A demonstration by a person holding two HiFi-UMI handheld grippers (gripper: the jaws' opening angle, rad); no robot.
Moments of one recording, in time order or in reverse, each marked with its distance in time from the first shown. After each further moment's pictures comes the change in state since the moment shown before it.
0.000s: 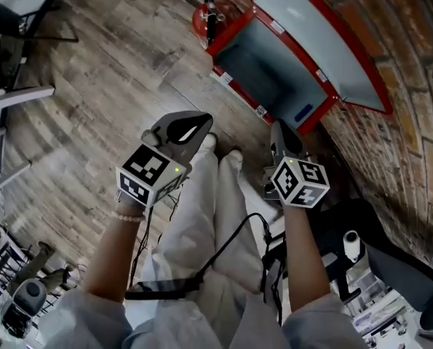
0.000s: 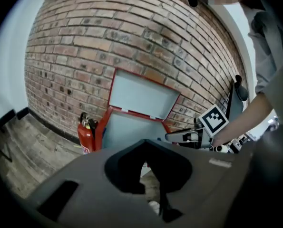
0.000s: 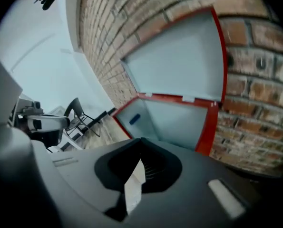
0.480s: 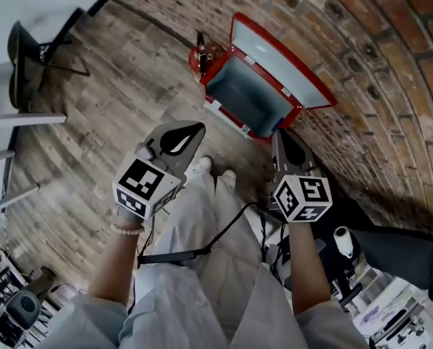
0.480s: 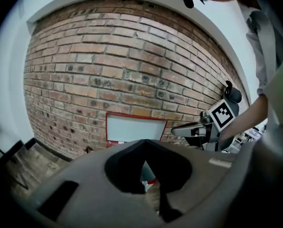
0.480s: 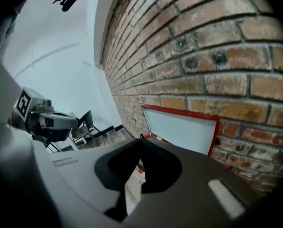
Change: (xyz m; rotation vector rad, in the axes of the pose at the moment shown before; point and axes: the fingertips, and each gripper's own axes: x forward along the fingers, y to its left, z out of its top) left arm -0.095 -0.074 0.126 0.155 -0.125 0.050; right arm -0.142 0.065 0.130 -0.181 -0.217 0.046
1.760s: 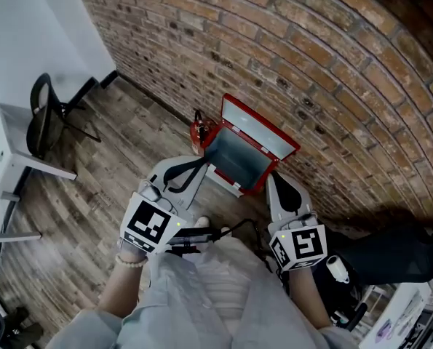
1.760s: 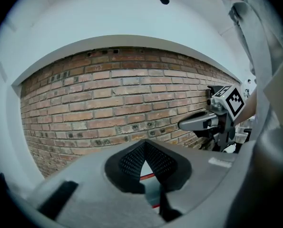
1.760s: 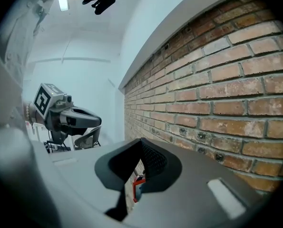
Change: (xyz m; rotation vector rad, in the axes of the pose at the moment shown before) left arm -0.125 -0.072 0.164 0.357 -0.230 0.054; right arm -0.152 0.117 0.164 -0.301 -0.309 0.041
